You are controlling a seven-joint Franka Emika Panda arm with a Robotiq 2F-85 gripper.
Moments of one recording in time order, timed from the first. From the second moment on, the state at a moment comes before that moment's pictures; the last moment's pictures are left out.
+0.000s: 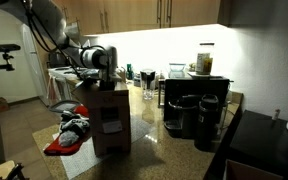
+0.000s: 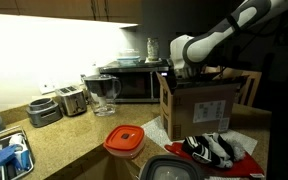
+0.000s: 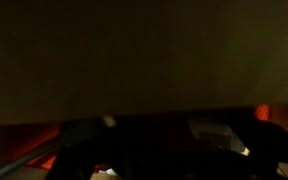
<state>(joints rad) 0.19 0.33 0.00 -1.93 0.01 2.02 1.05</state>
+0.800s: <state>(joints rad) 0.18 0.07 0.00 -2.03 -0.01 2.06 1.09</state>
